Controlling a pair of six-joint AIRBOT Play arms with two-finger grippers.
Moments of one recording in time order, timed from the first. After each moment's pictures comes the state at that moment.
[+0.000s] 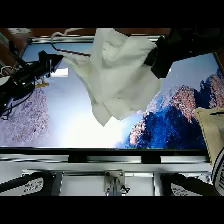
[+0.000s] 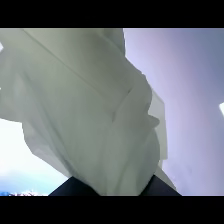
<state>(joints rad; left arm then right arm) 0.06 -1.32 1.16 -0.06 -0.67 -0.86 0.24 -1.37 2.02 -1.14 1.49 0.70</state>
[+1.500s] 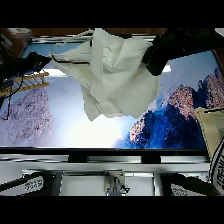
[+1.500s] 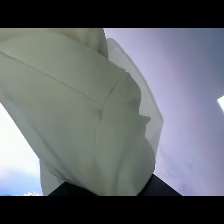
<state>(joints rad) 0.17 -1.32 1.32 0.47 -0.80 -1.05 0.25 -1.40 2.02 -1.20 1.46 0.74</state>
